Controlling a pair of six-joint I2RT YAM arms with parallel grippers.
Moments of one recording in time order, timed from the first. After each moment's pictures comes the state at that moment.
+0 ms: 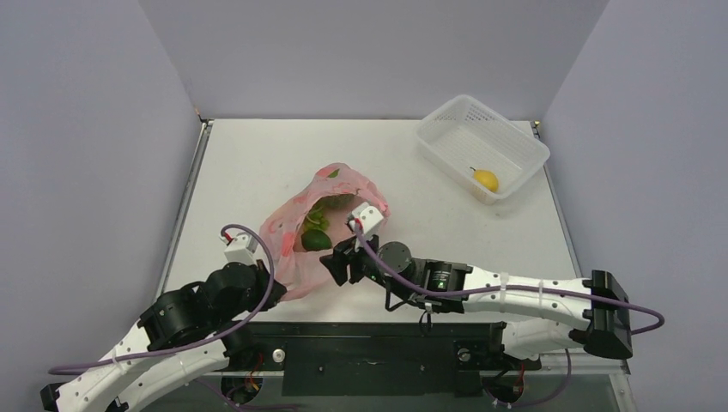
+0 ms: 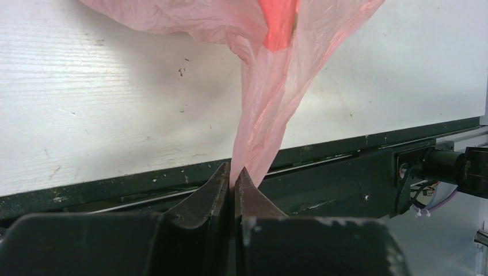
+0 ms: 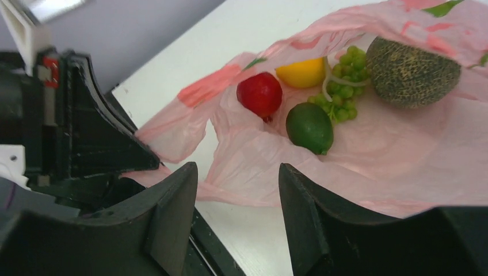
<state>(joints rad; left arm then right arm) -0.96 0.42 0.73 -1.08 -0.34 -0.94 1.27 1.18 0.91 0.07 0.35 0.35</state>
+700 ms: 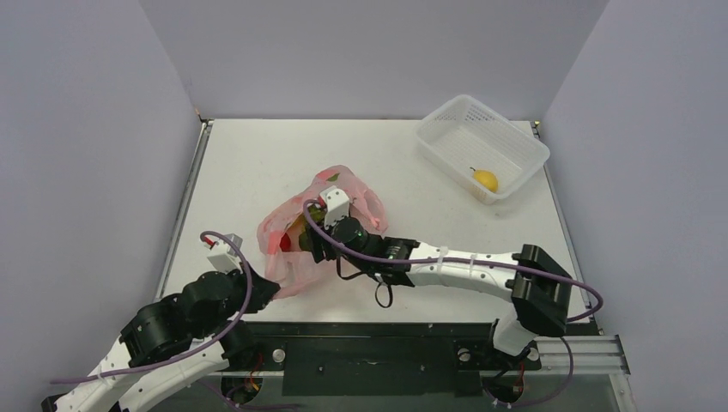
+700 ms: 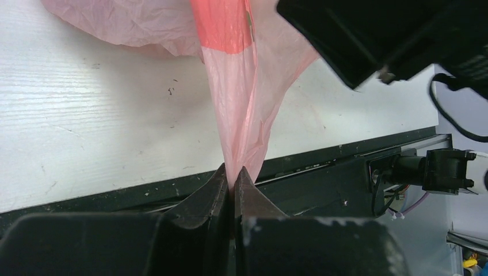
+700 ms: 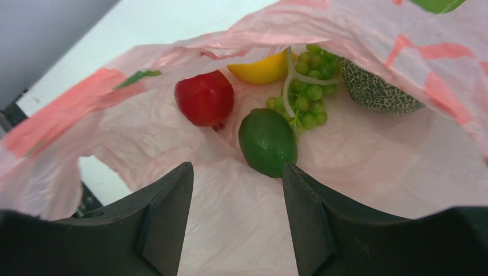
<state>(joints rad) -0.96 0.28 0.76 -1.08 -0.36 -0.91 1.17 1.56 1.11 0.06 0.34 0.34</state>
